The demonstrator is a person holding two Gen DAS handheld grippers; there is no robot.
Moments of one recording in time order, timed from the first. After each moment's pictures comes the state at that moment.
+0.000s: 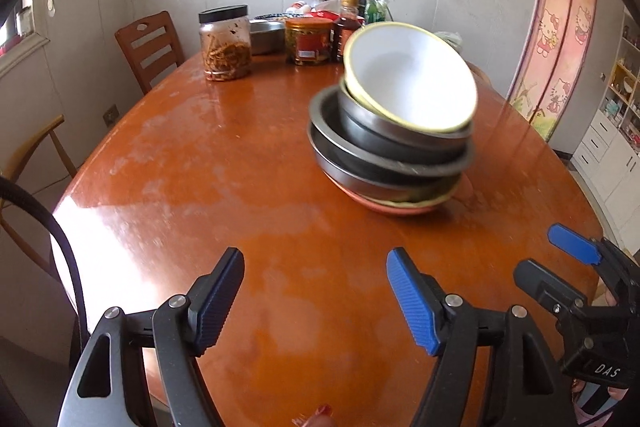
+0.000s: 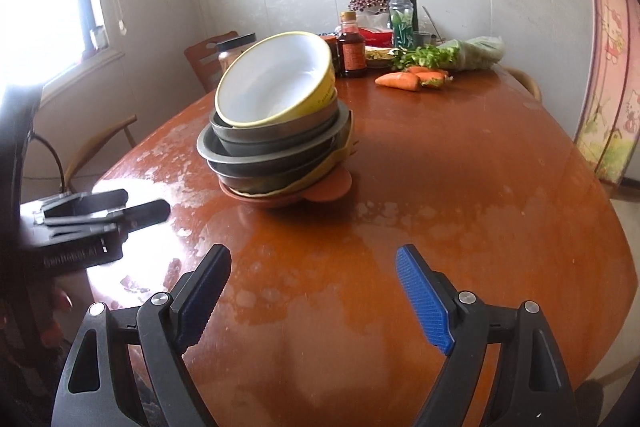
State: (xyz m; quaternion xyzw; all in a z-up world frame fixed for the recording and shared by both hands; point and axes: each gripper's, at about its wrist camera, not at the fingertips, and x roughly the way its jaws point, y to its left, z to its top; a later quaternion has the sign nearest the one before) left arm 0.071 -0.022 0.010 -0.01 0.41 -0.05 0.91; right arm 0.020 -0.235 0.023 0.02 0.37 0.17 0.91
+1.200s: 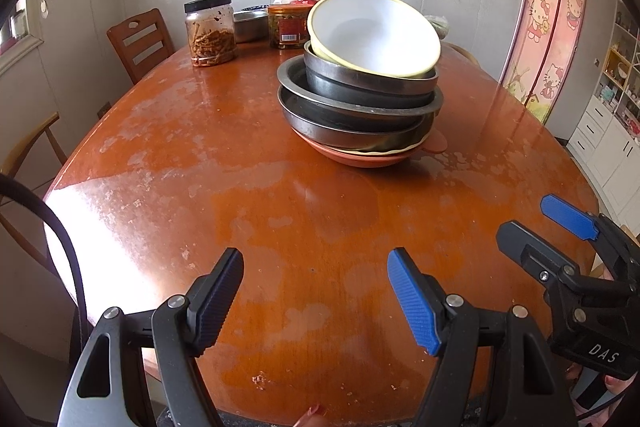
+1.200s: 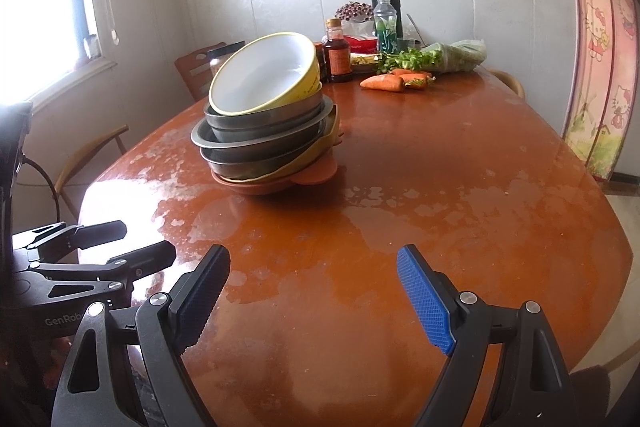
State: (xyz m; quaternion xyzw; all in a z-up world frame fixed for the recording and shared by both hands) left arm 0.043 -0.043 -0.007 0.00 0.42 -0.06 0.91; right arm -0.005 -0.238 0.012 0.02 0.35 0.15 0.93
